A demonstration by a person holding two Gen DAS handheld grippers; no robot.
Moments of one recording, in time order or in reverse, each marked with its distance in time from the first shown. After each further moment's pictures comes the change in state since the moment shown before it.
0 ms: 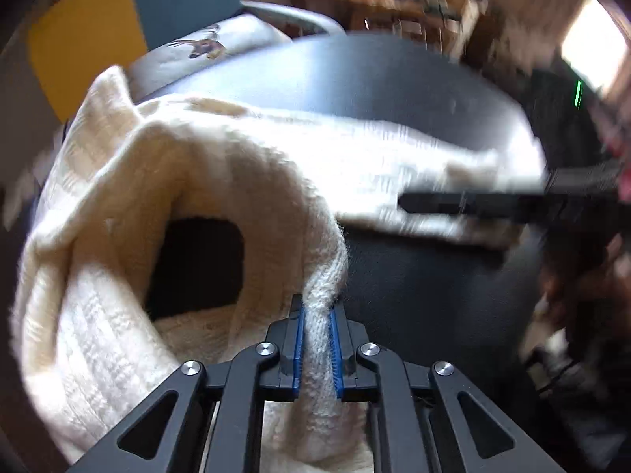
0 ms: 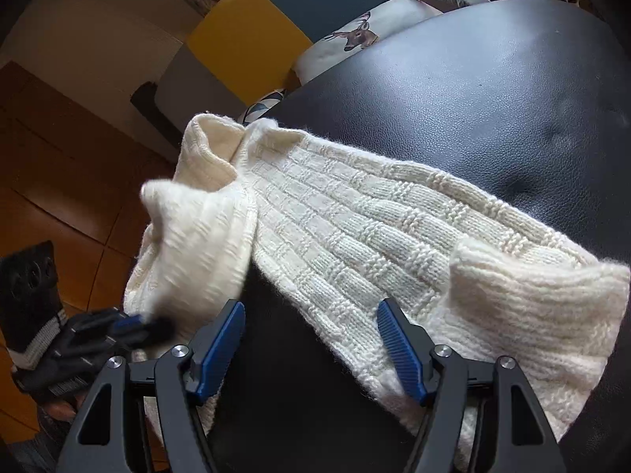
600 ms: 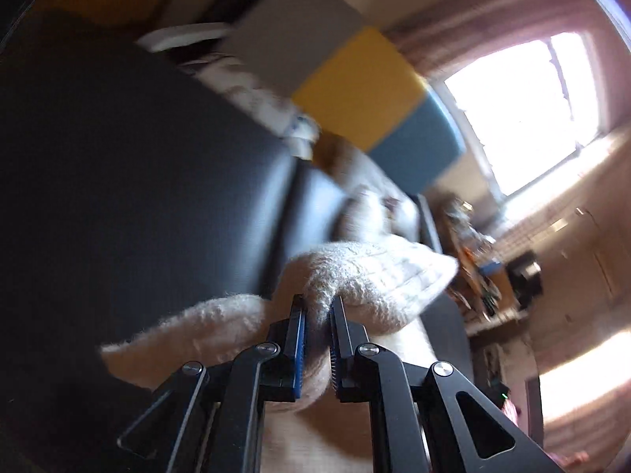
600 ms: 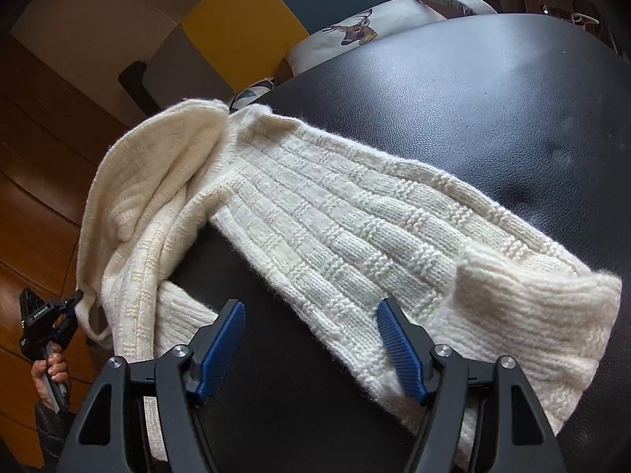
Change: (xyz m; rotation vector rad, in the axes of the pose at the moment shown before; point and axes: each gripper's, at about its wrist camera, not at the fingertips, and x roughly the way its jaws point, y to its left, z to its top) left arm -0.155 0.260 -0.162 -0.907 -0.468 -0.014; right arm -0.013 0.015 -0.001 -0.050 0.042 -0.108
